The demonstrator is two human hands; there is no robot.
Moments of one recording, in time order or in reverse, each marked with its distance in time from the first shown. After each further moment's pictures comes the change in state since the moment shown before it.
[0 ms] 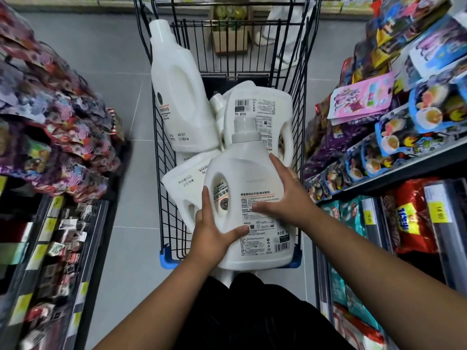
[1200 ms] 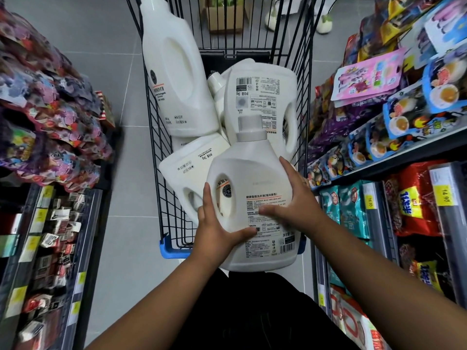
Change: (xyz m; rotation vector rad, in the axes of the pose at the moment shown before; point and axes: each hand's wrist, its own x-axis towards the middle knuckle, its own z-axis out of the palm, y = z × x) left_hand -0.010 -0.012 0.003 0.030 -0.033 -0.008; right_hand -0.025 0.029 0.022 -0.031 0.059 0.085
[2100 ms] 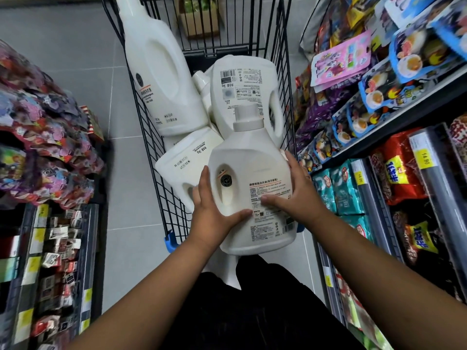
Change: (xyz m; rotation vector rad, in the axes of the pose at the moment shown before) left_hand -0.003 0.003 -0.019 0.099 -0.004 0.147; right_hand -0.036 0.008 0.016 0.078 0.155 0.045
